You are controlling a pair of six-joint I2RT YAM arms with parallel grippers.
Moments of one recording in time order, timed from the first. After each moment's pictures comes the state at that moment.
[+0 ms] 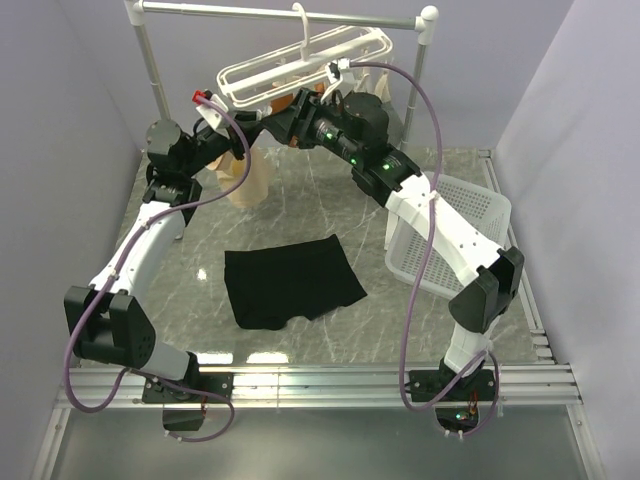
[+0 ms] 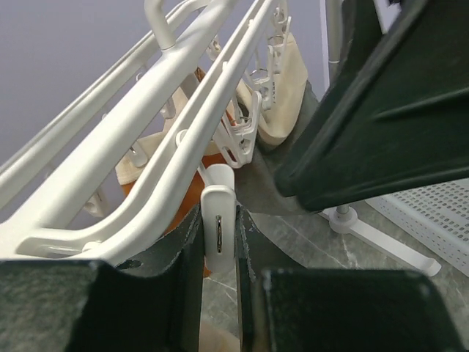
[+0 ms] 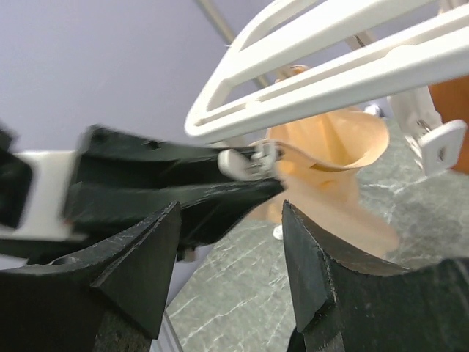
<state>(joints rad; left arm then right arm) -0.18 1.46 1.32 0.43 0.70 0.07 0.68 1.77 1.91 -0.09 -0.18 0.65</state>
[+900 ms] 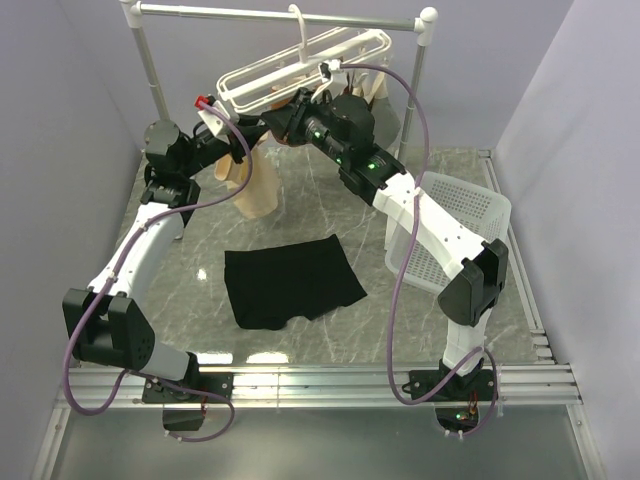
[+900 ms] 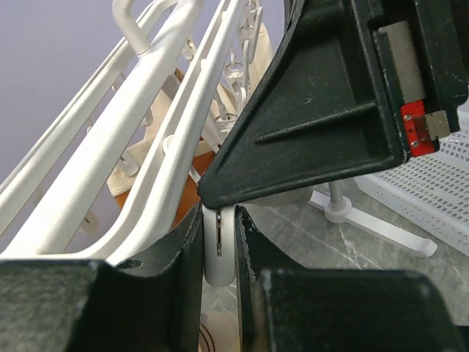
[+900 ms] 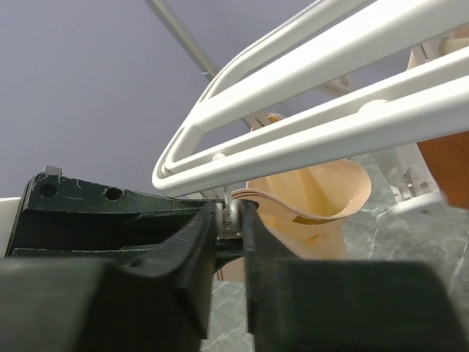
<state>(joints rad) -0.17 1.44 1.31 0.41 0.78 0.13 0.71 1.85 1.95 -0.02 -0.09 0.61</state>
